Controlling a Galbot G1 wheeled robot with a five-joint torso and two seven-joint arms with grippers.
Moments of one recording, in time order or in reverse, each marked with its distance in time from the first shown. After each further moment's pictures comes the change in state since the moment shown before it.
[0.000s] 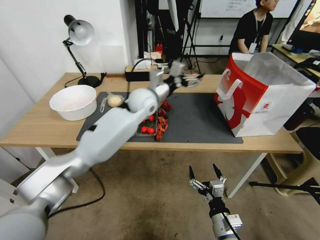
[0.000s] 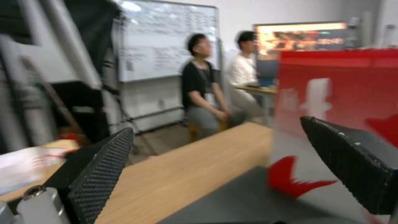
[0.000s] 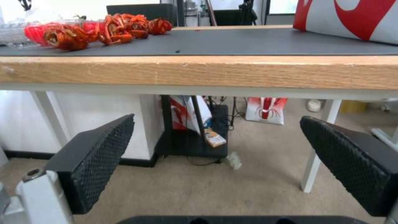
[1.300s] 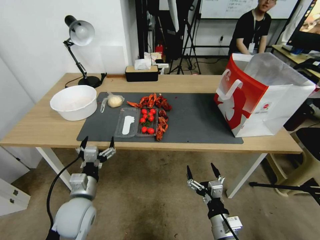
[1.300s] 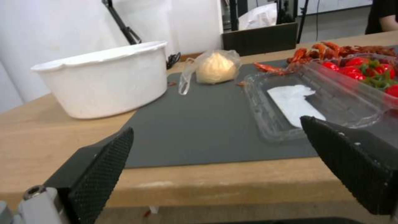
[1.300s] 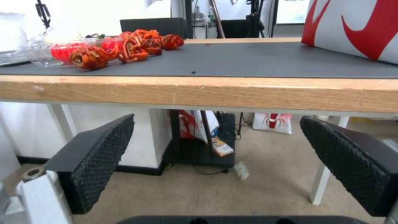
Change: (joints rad) left arm 1.216 -0.142 -0.724 -0.467 0.571 -0.211 -0.150; right arm -0.010 -0.021 -0.015 0.031 -0.004 0.022 -0.003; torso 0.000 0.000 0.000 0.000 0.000
